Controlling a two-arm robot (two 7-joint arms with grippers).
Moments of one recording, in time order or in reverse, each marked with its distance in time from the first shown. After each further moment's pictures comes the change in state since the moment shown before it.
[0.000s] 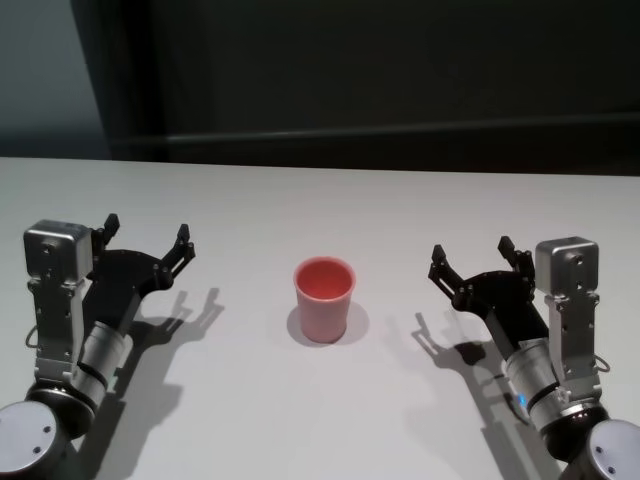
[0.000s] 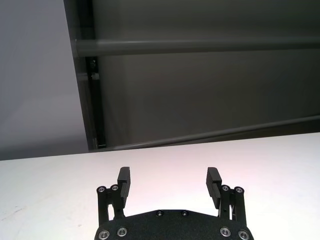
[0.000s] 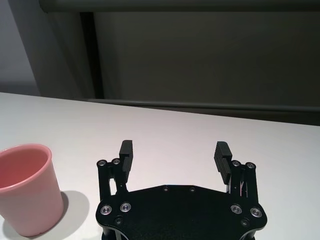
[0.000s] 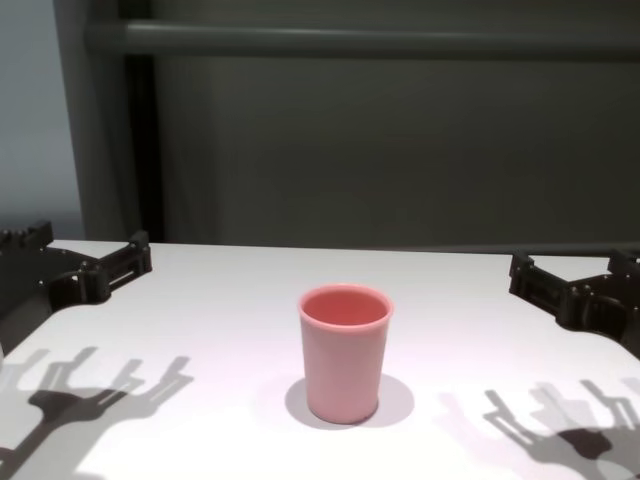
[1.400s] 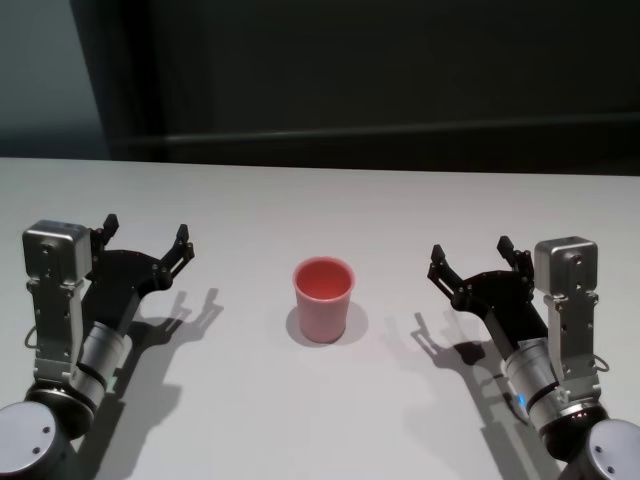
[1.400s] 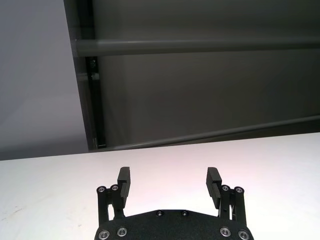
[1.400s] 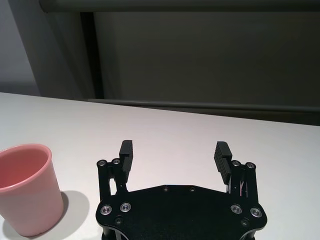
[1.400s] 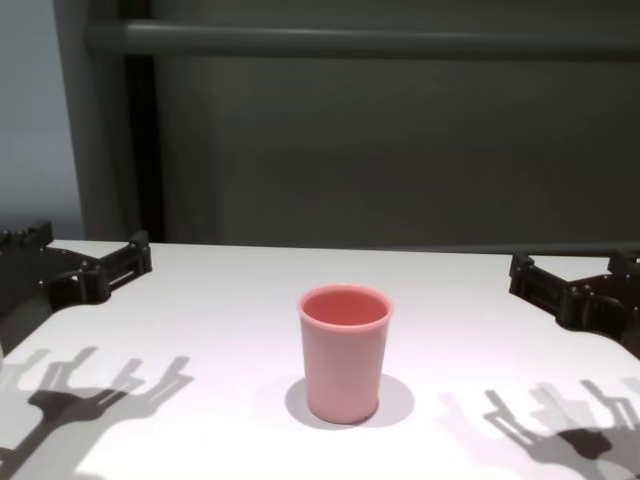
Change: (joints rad) left arm 0.000 0.000 0.000 0.000 0.000 0.000 0.000; right arm 0.000 0.000 0.000 0.000 0.000 0.000 0.000
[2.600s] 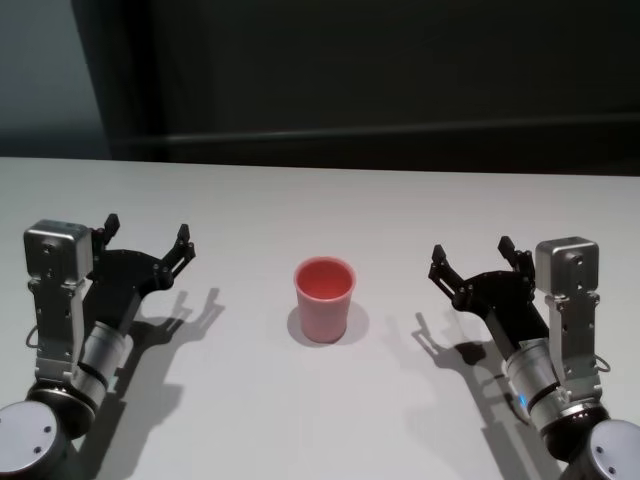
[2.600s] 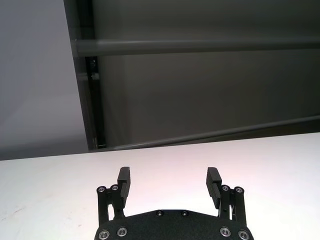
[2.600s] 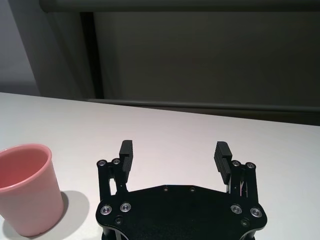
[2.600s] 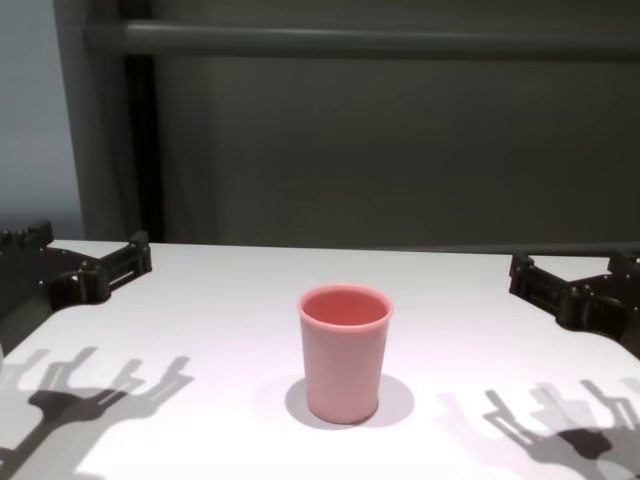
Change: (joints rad) left arm 0.000 0.000 0.000 0.000 0.000 0.000 0.000; right arm 0.000 0.000 0.000 0.000 0.000 0.000 0.000
